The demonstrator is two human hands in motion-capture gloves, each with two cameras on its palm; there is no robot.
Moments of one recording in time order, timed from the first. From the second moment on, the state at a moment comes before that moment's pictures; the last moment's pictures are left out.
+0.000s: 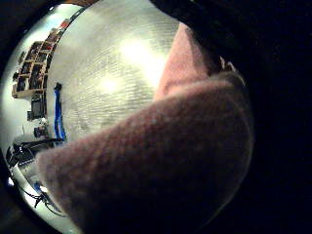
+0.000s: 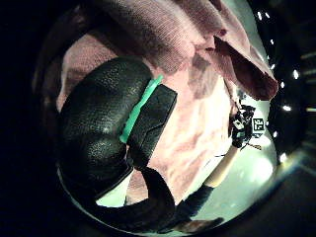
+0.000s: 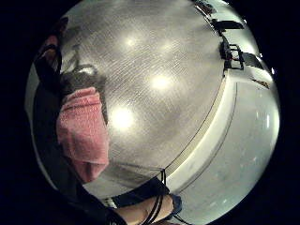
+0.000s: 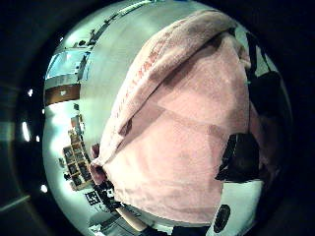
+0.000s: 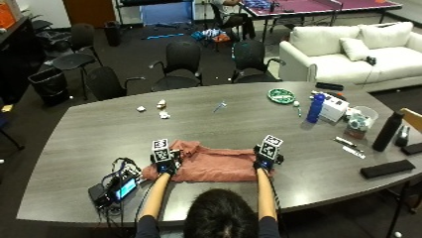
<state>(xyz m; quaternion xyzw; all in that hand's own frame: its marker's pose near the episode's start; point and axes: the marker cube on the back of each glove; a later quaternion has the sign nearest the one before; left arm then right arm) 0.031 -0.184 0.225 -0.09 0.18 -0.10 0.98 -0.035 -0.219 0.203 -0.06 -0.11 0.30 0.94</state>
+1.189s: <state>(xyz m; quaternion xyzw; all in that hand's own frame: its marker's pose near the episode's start) -0.010 -0.138 0.142 -0.13 0.25 -0.12 0.95 -0.146 -0.238 -0.022 0.00 0.00 0.23 0.97</state>
